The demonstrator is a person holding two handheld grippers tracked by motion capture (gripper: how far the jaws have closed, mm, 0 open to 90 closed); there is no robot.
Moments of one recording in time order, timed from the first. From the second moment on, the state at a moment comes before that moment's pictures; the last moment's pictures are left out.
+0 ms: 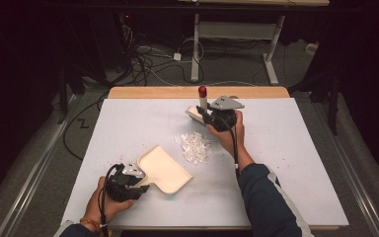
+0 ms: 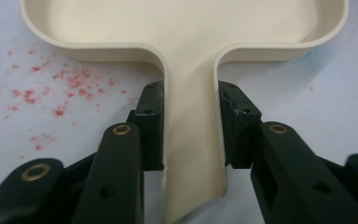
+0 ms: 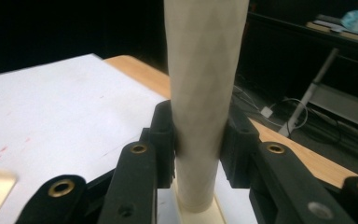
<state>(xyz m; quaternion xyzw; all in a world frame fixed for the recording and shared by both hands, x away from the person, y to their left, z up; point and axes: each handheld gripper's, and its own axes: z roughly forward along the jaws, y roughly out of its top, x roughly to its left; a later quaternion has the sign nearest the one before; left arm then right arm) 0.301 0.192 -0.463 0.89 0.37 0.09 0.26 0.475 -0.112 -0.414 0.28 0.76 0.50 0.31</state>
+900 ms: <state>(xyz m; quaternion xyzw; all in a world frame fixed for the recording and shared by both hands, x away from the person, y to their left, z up) 0.321 0.173 -0.461 0.90 0.37 0.09 0.22 0.419 -0.100 -0.422 0.25 0.76 0.56 0.24</state>
